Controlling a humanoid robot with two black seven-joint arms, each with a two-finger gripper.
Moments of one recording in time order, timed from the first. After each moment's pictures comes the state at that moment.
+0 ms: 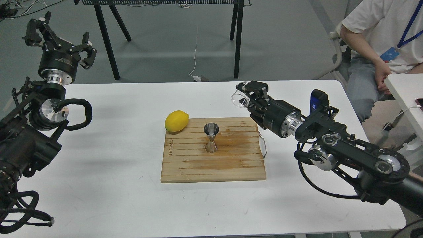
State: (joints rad) left arm -0.77 0.35 -0.96 -0.61 -0.01 -0.32 -0.45; right arm 0.56 -0.41 0.68 1.47 -0.58 -0.17 -0.07
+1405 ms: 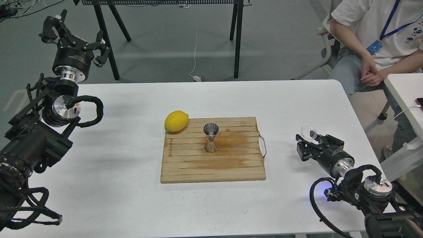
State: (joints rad) left arm -0.80 0.30 -0.95 -0.61 -0.01 -0.31 -0.44; right arm 0.19 -0.22 1.25 0.94 0.50 0.04 -0.27
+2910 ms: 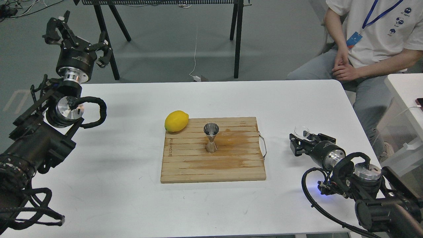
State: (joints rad) left arm -0.79 0.29 -0.94 -0.61 -0.01 -0.31 -0.45; right arm 0.28 -0.20 1.25 0.90 0.49 -0.13 -0.23
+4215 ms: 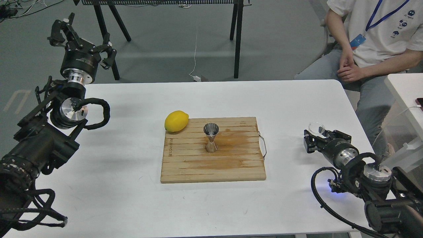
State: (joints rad) left arm -0.79 0.27 -0.94 -0.61 -0.01 -0.31 -0.45; right arm 0.27 -0.24 1.24 0.91 0.49 -0.08 -0.16
